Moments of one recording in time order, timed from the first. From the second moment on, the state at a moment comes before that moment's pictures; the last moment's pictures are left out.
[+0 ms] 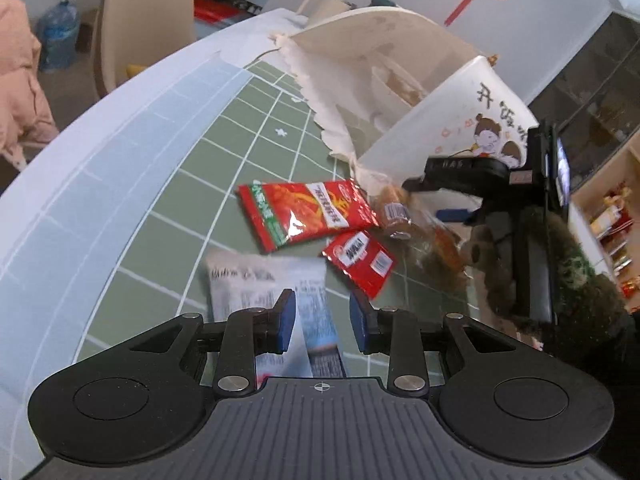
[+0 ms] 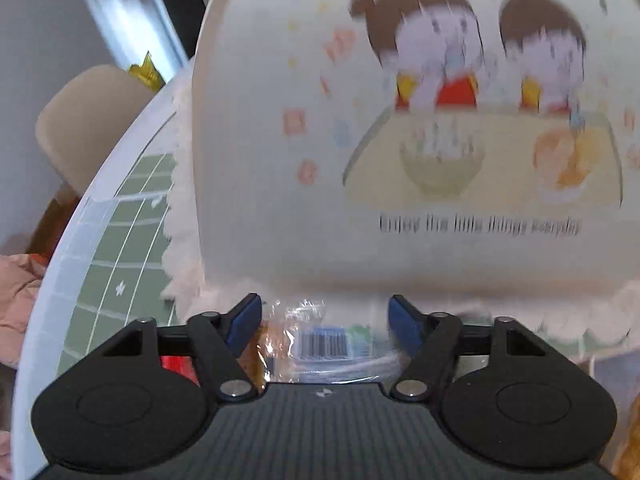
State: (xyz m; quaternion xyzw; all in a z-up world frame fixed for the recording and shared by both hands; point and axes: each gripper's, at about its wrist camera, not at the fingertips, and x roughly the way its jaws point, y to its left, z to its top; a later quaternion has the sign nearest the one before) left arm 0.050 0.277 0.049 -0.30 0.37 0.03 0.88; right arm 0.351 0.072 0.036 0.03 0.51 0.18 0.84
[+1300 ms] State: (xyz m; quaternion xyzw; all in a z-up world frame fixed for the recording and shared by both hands) left arm 0.259 0.046 0.031 0.04 0.40 -0.05 0.91; right arm 0.052 -0.136 0.062 0.00 0.52 0.20 0.83
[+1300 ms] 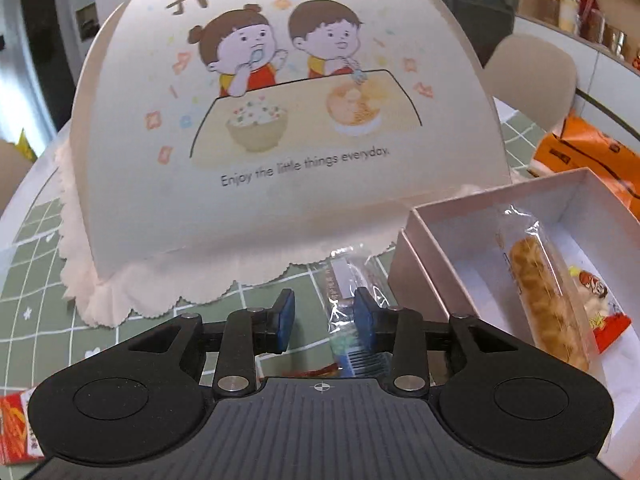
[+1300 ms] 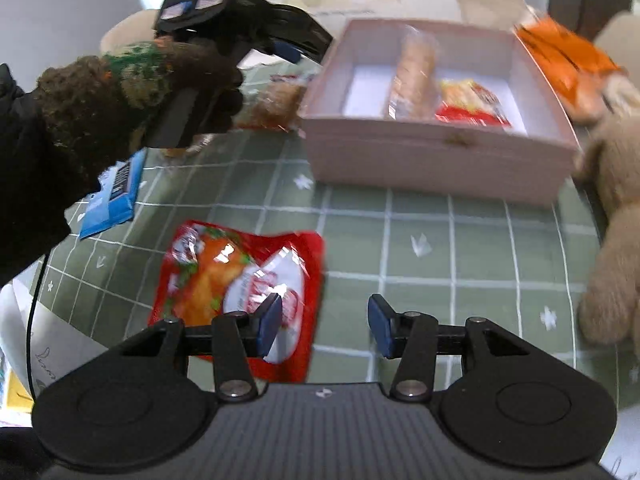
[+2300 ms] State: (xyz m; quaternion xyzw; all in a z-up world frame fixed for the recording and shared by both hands) left arm 0.094 0.118 0.030 -0.11 0.46 -0.12 0.87; right arm 0.148 -0.078 0.136 -0.01 0.47 0.27 0.84
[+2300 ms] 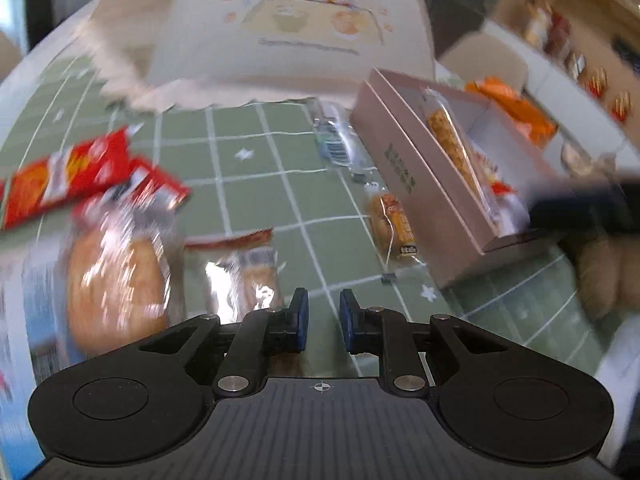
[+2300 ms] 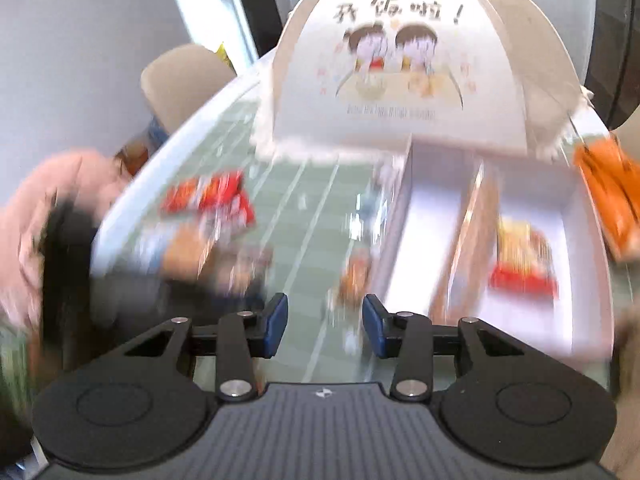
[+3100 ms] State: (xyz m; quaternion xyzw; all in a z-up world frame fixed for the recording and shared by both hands) left arm 0.006 0.195 0.058 -0.29 0.39 -0.08 0.87; right arm 0.338 0.074 0.037 -0.29 0.48 0.10 0.82
